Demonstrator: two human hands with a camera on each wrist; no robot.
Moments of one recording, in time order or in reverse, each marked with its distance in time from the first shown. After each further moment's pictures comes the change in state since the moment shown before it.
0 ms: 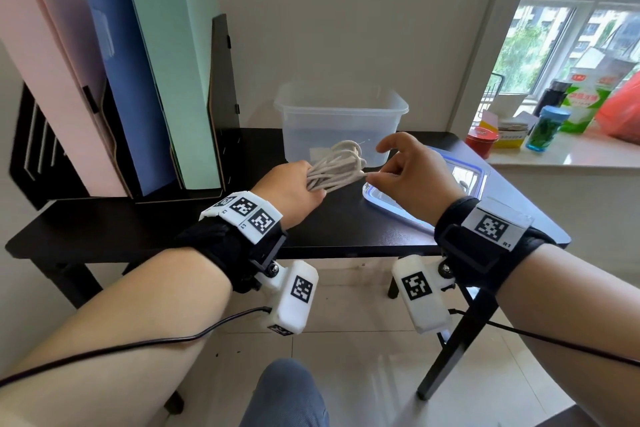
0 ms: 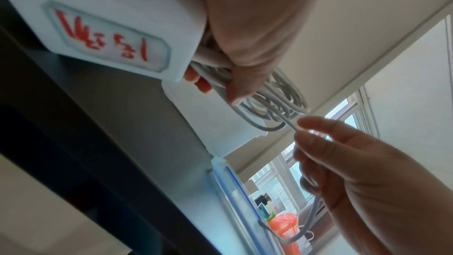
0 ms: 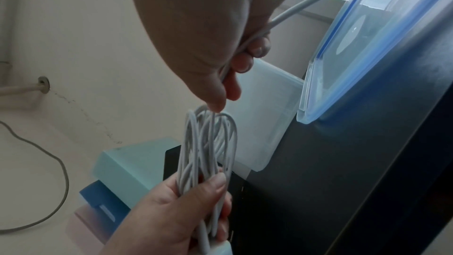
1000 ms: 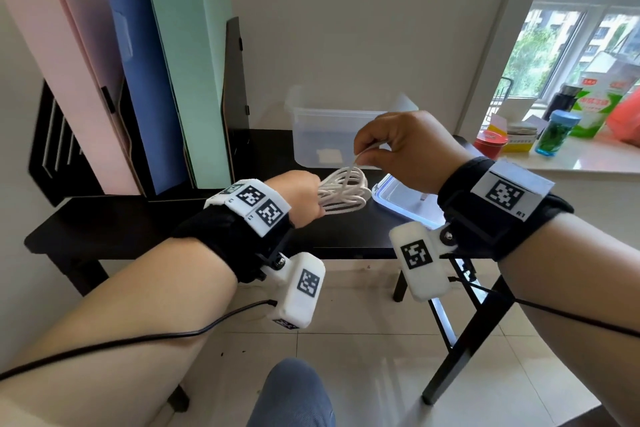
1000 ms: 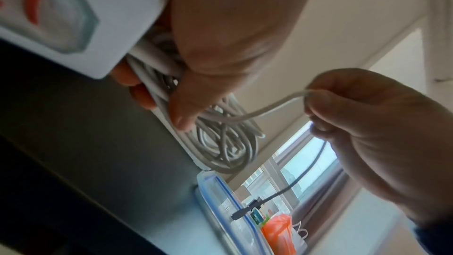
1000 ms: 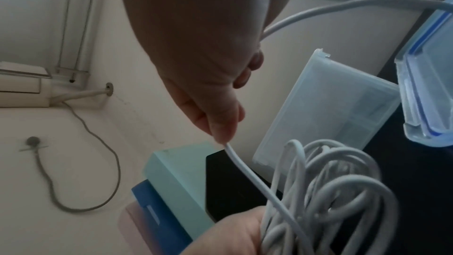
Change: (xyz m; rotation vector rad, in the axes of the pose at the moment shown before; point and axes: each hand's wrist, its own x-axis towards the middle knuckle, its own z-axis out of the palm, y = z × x) left_hand -0.004 0.007 -0.013 0.345 -0.246 -0.020; right_hand 0.018 -0.048 -0.019 -0.180 -0.103 -0.400
